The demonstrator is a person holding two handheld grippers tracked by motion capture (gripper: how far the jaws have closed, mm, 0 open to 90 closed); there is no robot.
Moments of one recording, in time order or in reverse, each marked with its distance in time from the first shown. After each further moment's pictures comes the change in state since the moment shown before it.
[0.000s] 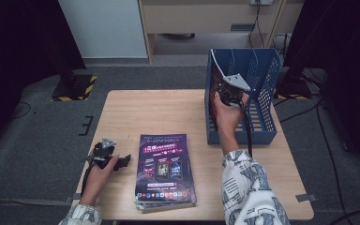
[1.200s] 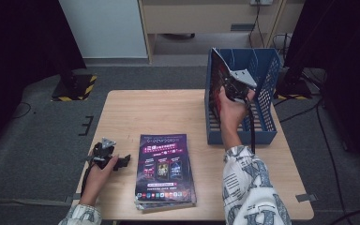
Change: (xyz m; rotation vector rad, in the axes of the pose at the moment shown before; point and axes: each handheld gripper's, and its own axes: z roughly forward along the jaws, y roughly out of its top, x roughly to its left) left arm 0.001 0.000 0.000 0.000 0.001 0.000; right arm -0.013 0.015 -0.003 -0.039 -0.061 0.020
